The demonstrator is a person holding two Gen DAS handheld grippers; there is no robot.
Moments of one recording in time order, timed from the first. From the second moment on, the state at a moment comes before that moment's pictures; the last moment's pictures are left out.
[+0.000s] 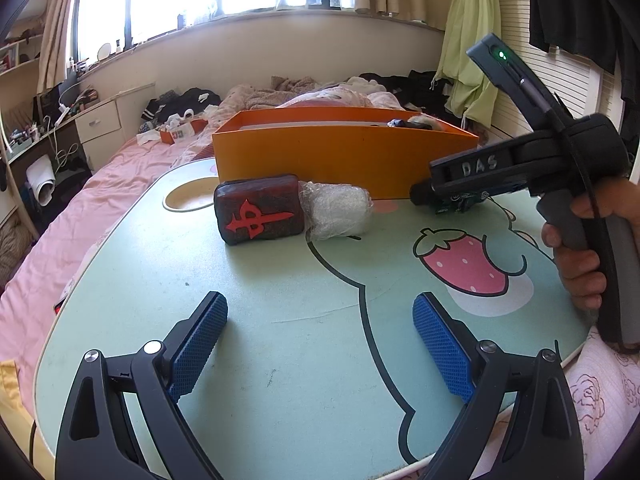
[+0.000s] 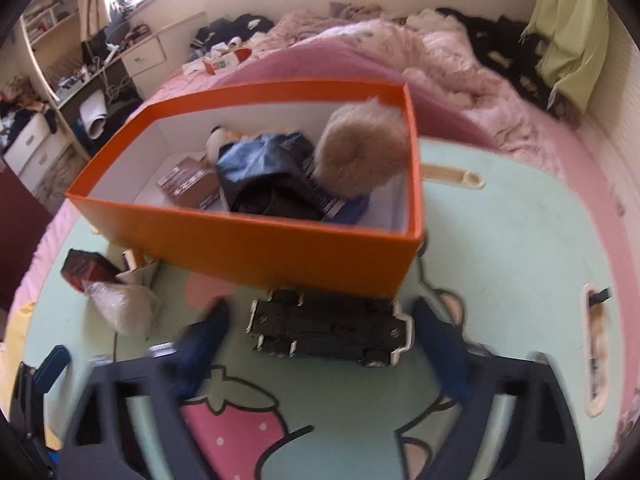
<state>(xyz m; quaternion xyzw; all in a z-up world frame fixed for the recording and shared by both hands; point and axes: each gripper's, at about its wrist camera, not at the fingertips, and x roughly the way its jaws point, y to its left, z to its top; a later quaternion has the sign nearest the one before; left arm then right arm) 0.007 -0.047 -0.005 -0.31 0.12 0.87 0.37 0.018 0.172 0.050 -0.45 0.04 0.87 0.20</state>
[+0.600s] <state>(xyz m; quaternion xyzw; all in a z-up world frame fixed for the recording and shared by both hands) -0.087 -0.041 0.045 -0.40 -0.02 0.85 0.35 0.062 0.167 0.057 -0.42 0.09 0.89 0.14</state>
